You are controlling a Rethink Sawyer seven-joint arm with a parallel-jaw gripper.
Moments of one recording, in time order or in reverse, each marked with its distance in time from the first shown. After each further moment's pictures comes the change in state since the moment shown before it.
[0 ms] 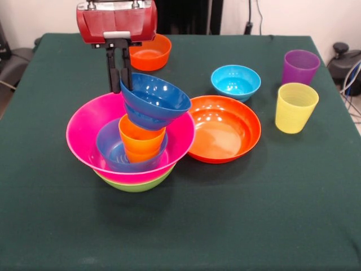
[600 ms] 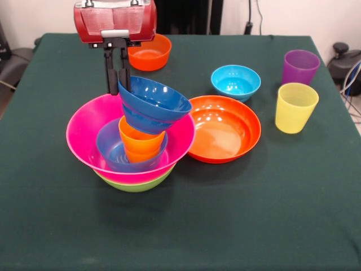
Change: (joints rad) arm 0.000 0.001 0.000 0.000 0.000 -0.070 0.000
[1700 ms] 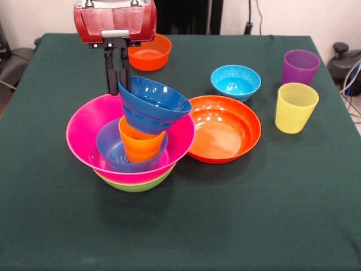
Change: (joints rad) arm 0.000 0.001 0.000 0.000 0.000 0.000 0.000
